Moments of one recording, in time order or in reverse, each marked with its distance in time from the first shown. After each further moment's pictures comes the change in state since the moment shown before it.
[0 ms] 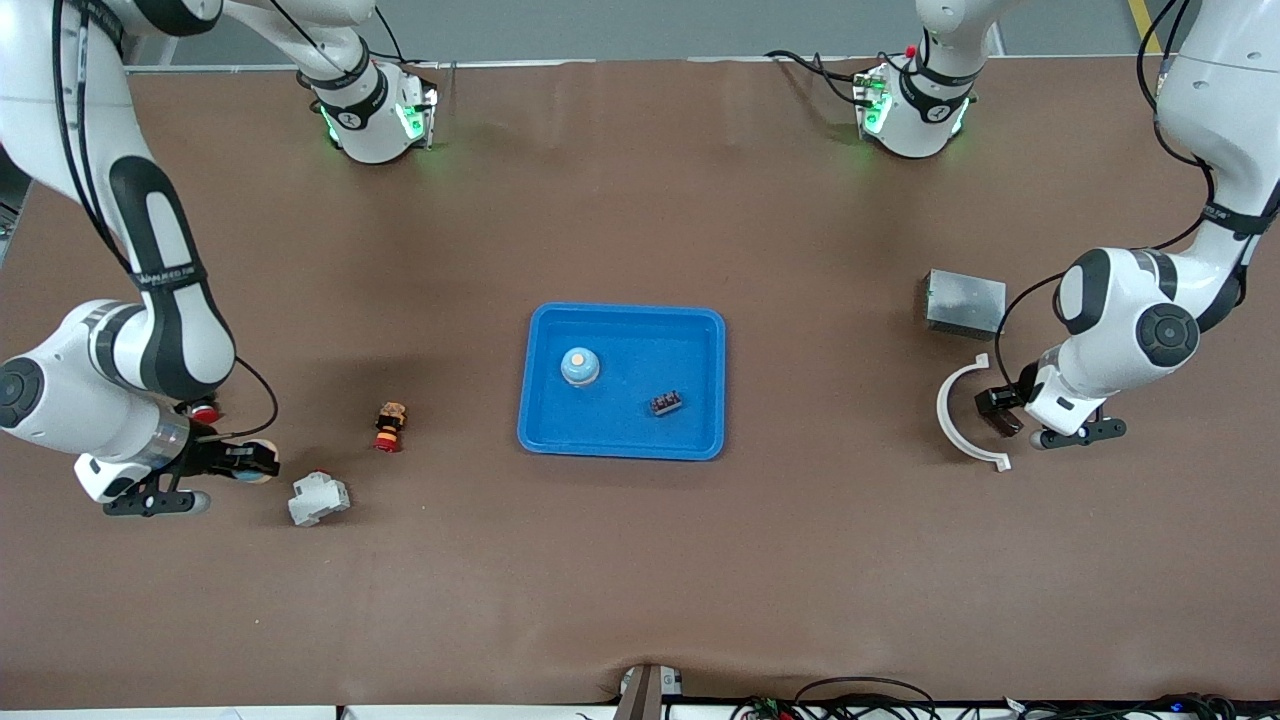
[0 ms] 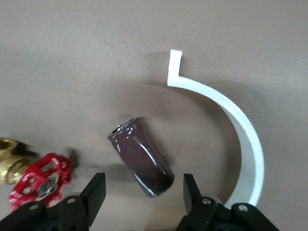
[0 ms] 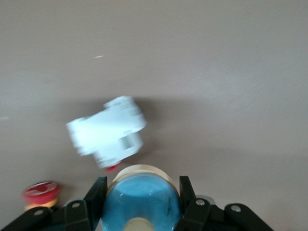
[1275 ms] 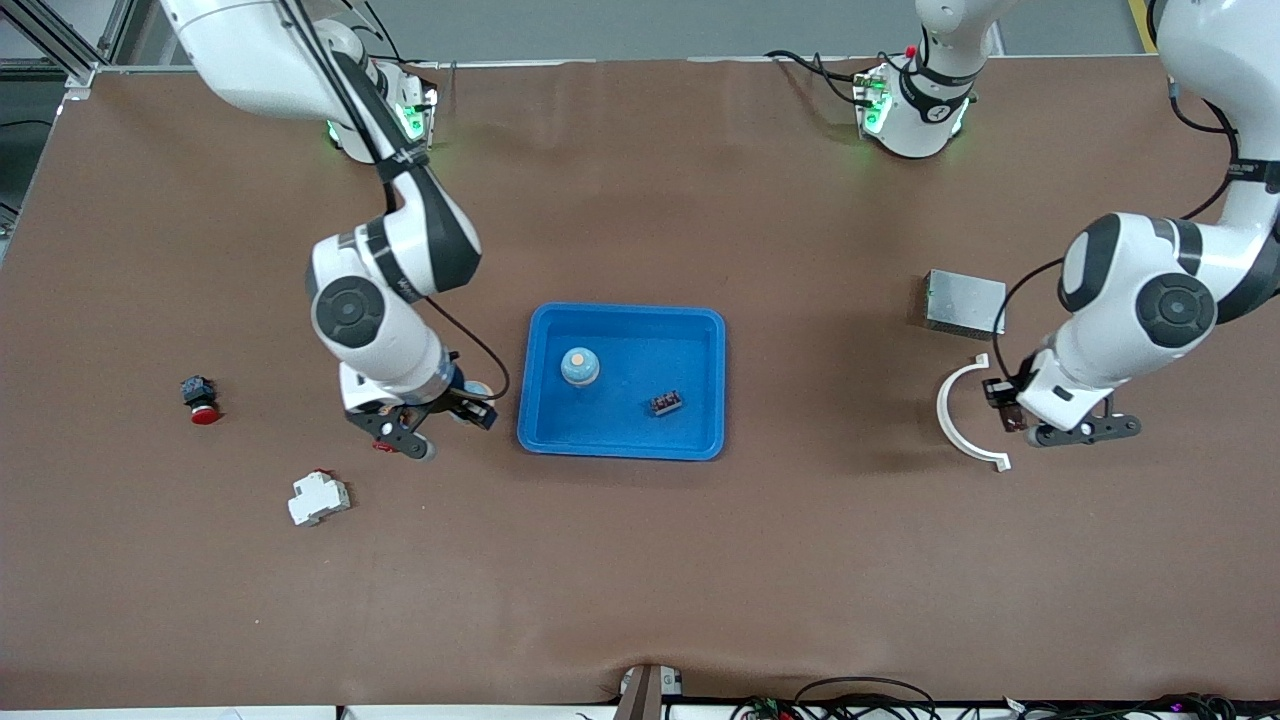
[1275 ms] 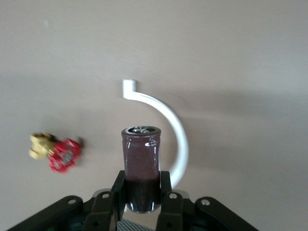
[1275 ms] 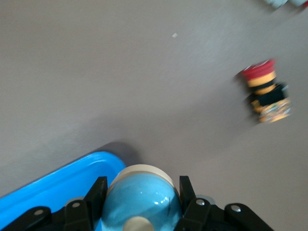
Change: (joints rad) left arm -0.007 -0.183 -0.207 0.091 0.004 -0.294 -0.114; right arm 0.519 -0.091 0.005 -0.095 -0.117 0.052 1.129
